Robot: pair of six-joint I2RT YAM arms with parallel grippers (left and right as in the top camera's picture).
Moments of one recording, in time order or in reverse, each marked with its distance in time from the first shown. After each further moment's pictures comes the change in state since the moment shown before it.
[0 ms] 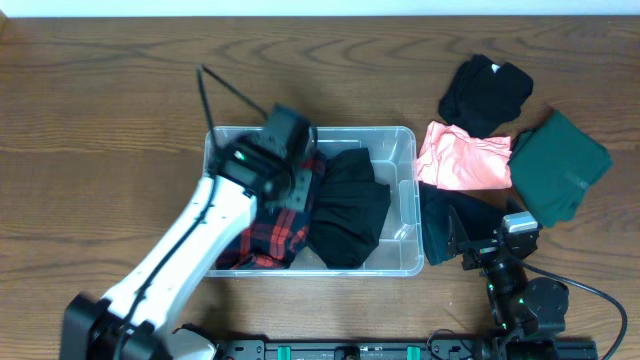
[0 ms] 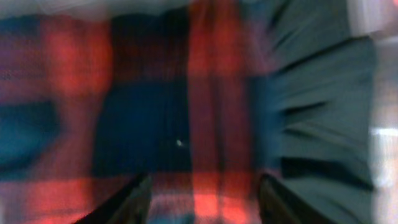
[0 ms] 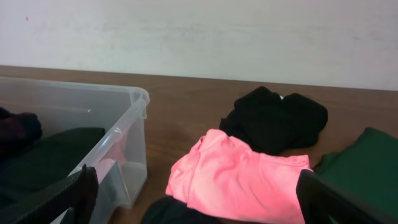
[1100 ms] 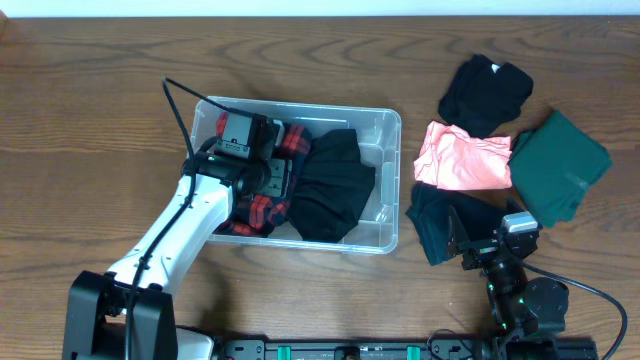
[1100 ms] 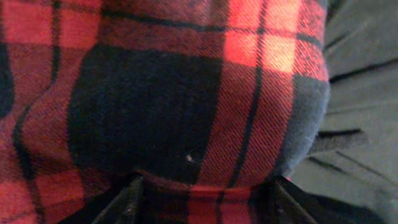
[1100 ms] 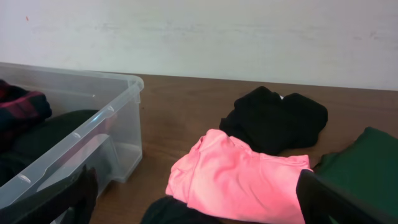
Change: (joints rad) left arm 0.215 0.050 -0.165 0.339 0.108 0.091; right arm 0.000 0.000 0.000 0.000 0.000 0.000
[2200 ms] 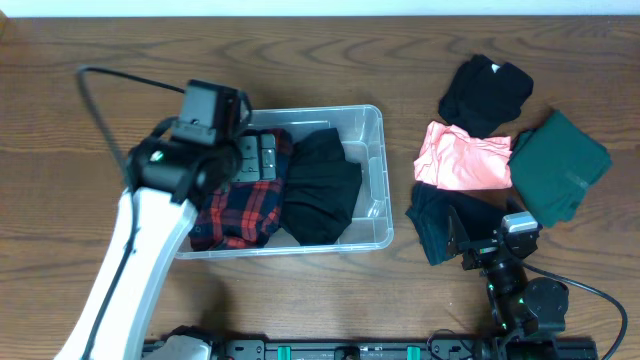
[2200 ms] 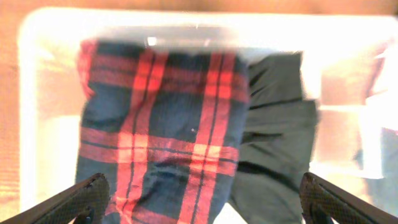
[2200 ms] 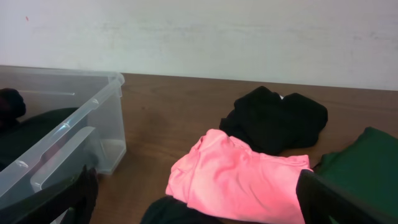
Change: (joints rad) left arm 0.019 -0.230 0.369 -0.483 -0.121 -0.134; right arm 0.000 0.000 0.000 0.000 0.000 0.000
